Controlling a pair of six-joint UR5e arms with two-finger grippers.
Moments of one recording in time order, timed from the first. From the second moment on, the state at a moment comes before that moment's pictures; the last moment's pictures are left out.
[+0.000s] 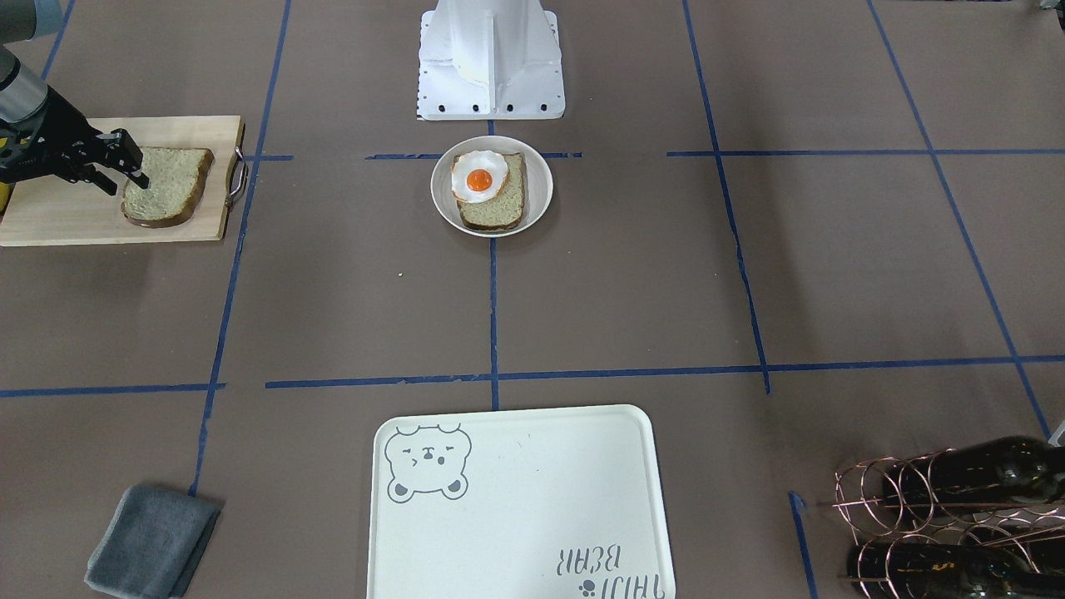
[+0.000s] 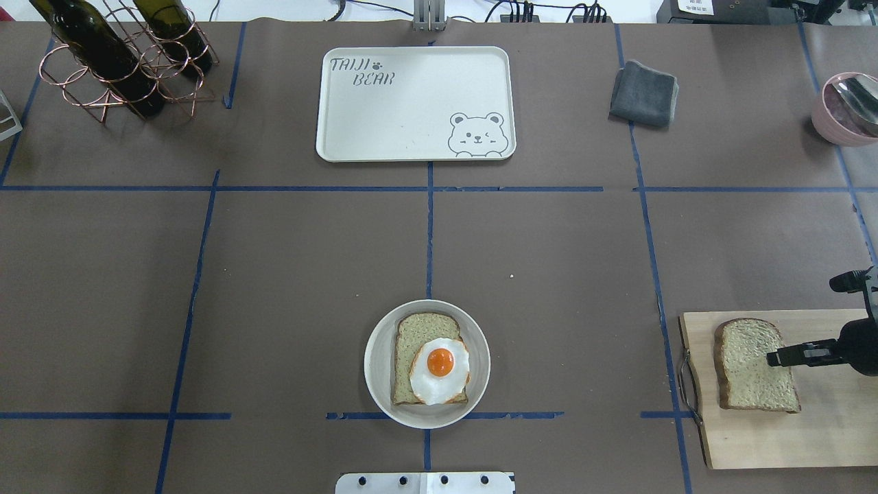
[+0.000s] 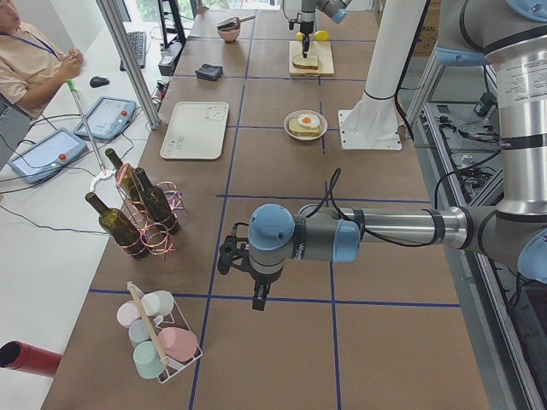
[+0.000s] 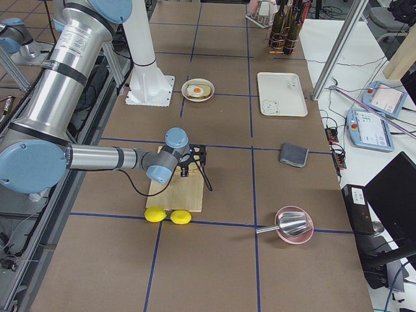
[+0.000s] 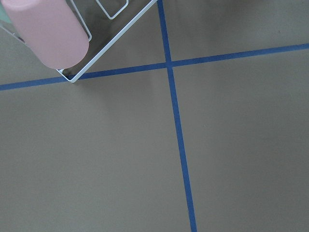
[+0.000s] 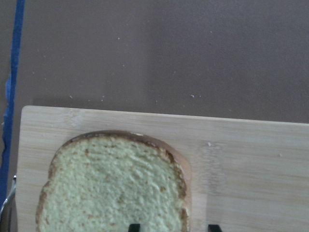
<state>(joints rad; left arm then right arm) -1.65 -1.37 -1.78 -1.62 -2.40 0.16 0.68 -2.00 1.82 -0.54 2.08 1.07</state>
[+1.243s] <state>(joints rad) -1.65 -1.37 -1.78 -1.62 -2.40 0.16 0.72 -1.98 1.90 -0.53 2.22 1.13</state>
